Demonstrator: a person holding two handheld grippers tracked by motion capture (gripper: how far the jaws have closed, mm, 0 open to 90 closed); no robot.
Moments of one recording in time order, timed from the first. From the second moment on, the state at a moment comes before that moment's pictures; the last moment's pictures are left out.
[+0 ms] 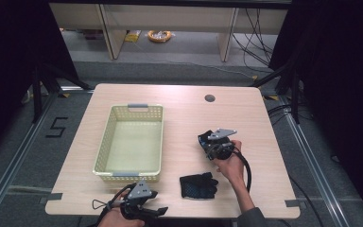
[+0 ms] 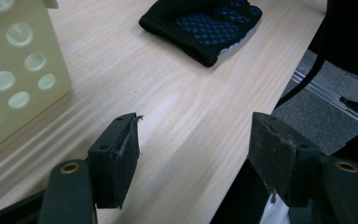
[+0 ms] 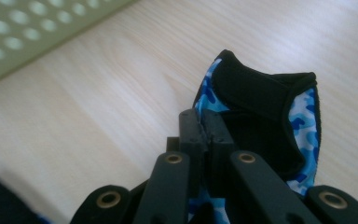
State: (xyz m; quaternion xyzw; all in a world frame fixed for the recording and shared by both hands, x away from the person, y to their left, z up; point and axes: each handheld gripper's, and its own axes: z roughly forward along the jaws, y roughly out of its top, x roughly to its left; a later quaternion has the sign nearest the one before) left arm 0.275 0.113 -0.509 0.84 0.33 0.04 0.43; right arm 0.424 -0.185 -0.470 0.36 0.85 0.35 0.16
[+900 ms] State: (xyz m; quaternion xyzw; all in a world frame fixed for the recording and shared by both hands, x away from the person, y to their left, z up) left arm 0.281 0.117 -0.509 0.84 0.33 0.05 0.43; right arm 0.324 -0.173 -0.452 0.18 0.90 0.39 0.11
